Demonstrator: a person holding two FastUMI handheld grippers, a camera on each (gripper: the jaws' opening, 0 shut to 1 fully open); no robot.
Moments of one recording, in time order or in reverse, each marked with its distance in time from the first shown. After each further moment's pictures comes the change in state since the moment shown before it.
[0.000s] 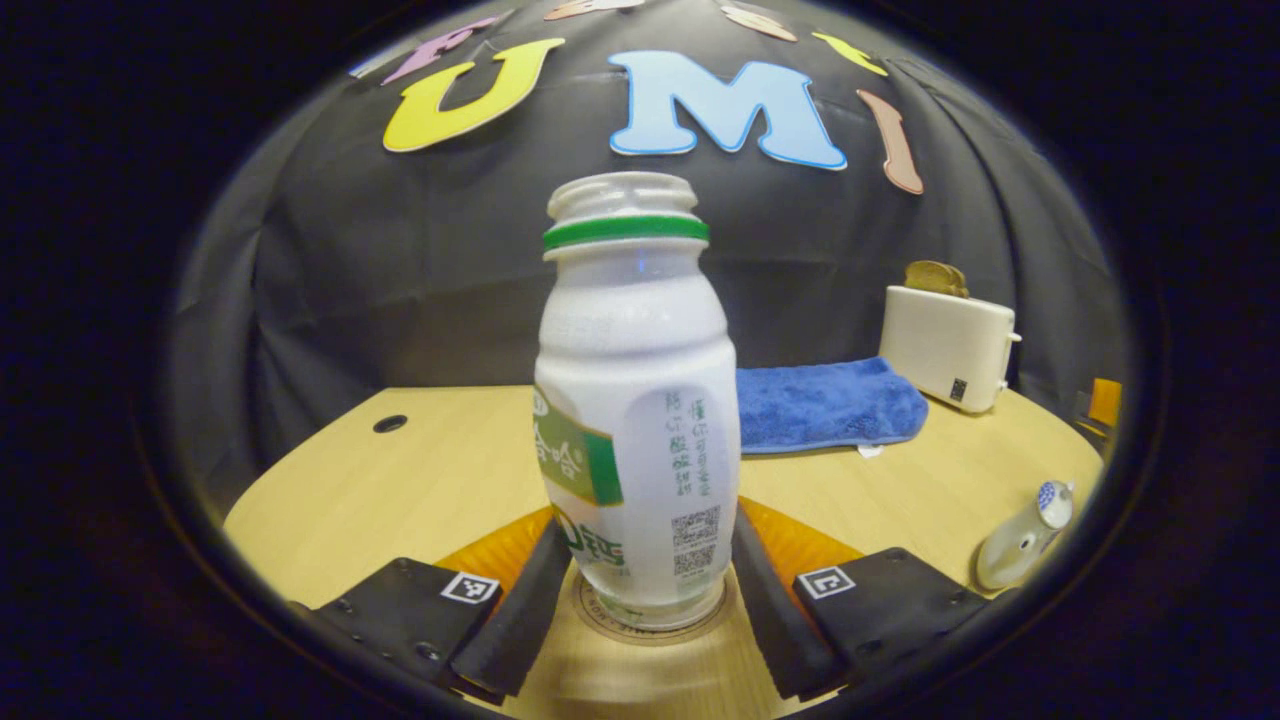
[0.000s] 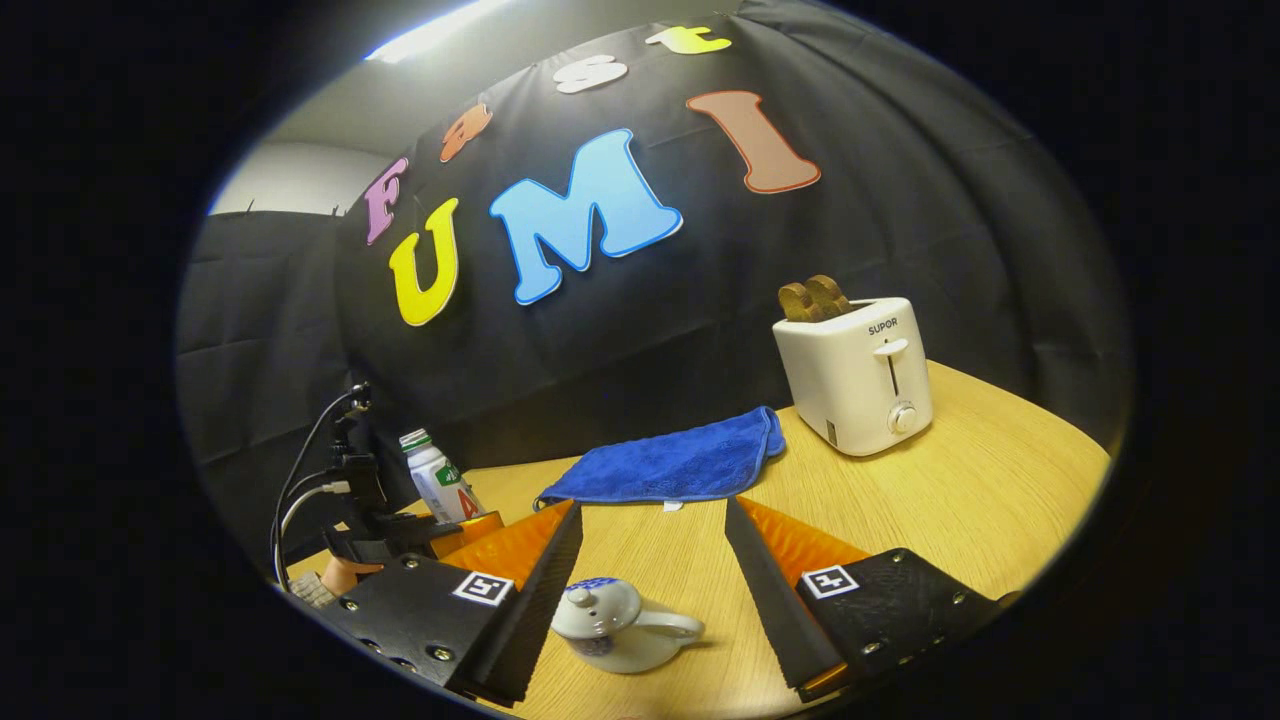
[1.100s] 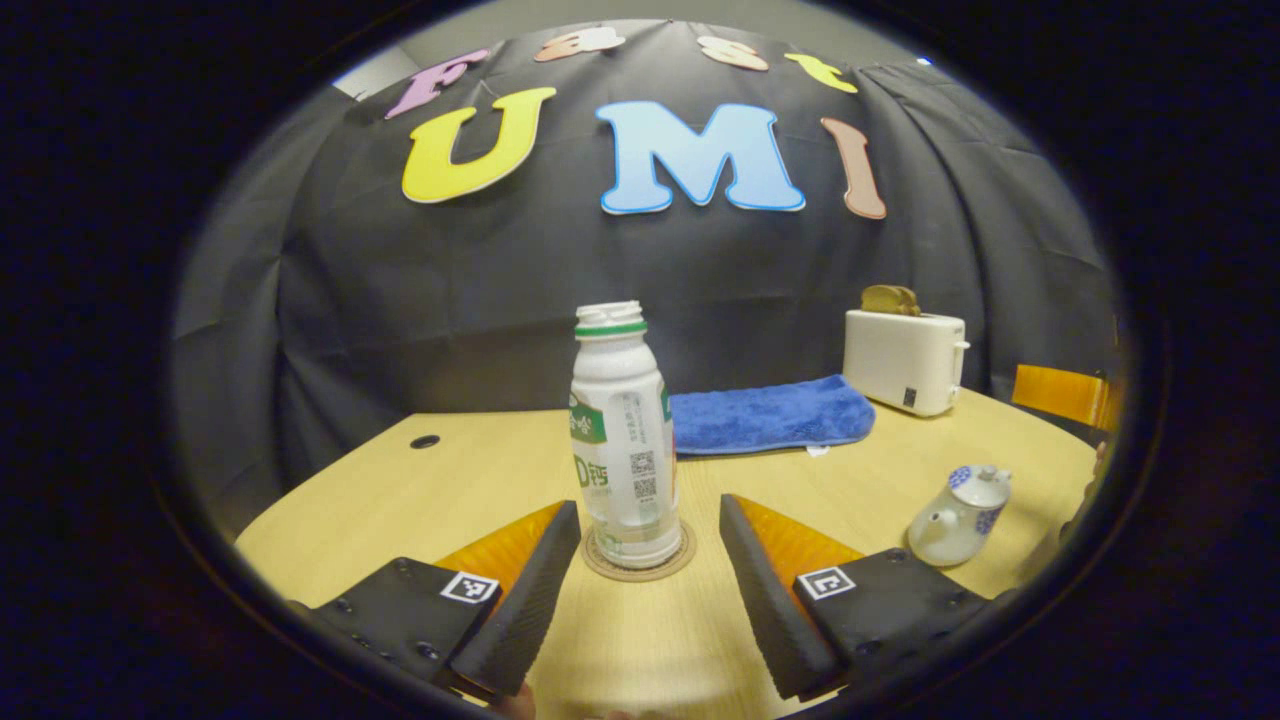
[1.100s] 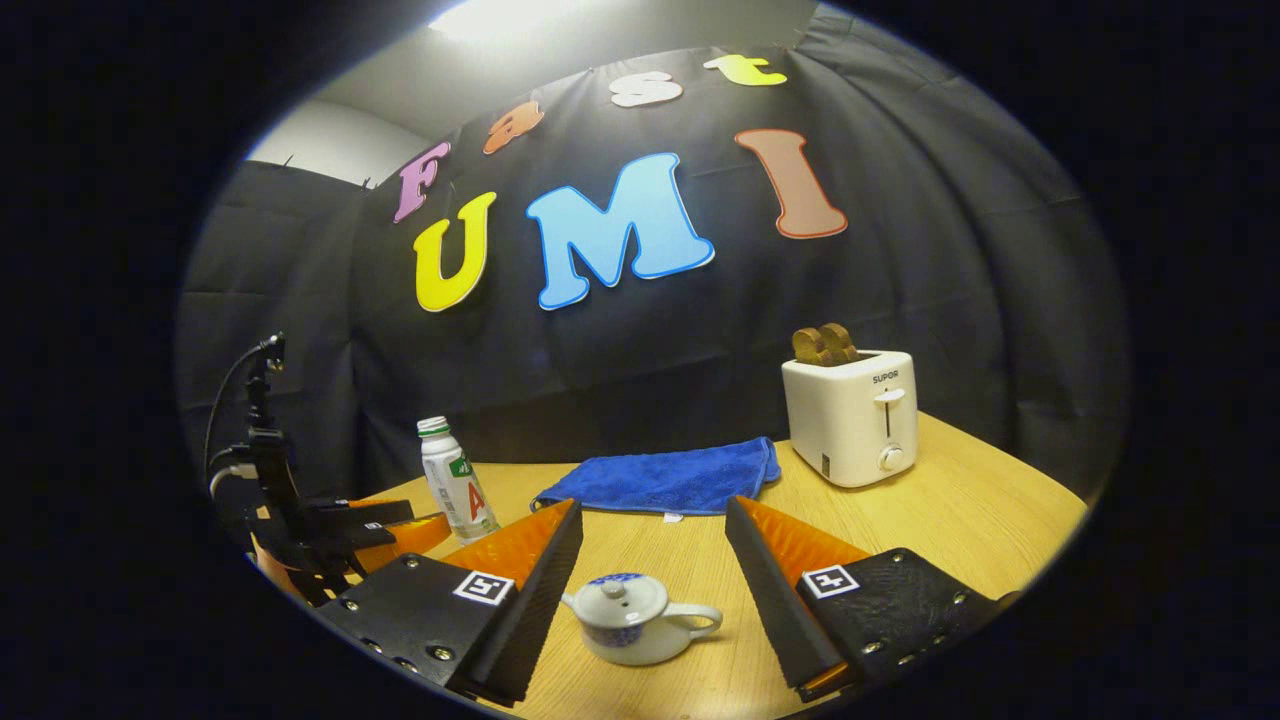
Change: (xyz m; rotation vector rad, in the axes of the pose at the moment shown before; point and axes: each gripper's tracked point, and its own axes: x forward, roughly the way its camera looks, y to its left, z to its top) left arm -0.123 -0.020 0.014 0.048 -0.148 0.011; right arm -0.032 0.032 0.003 -0.155 -0.081 -0.051
